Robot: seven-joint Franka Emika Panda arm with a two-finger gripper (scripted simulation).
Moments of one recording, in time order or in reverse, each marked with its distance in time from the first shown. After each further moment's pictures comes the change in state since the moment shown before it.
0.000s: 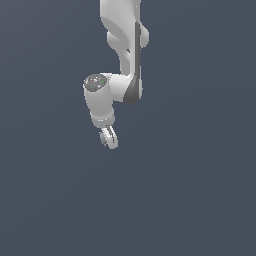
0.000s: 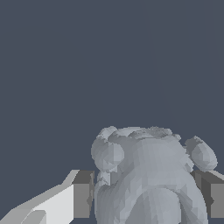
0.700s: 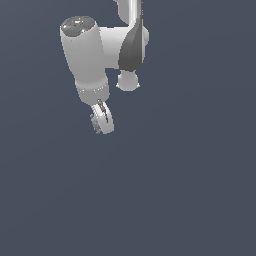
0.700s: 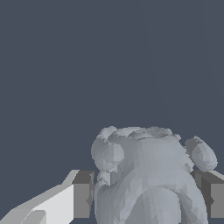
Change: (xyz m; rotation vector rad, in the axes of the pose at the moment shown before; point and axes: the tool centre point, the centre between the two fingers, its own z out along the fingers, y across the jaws) arm 0.015 -0.023 -0.142 -0.001 0.003 0.002
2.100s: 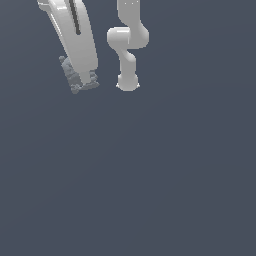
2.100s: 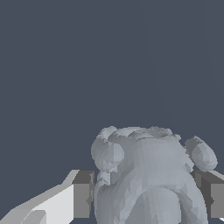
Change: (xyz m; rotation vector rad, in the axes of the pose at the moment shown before) arm 0.024 -0.044 -0.219 0.000 -0.002 -0.003
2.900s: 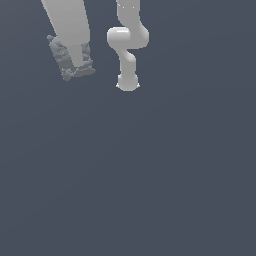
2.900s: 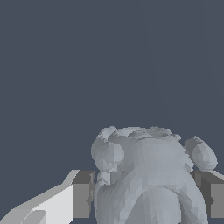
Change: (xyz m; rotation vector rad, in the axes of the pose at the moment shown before) arm 0.006 -0.010 -0.039 0.000 -0.001 -0.001
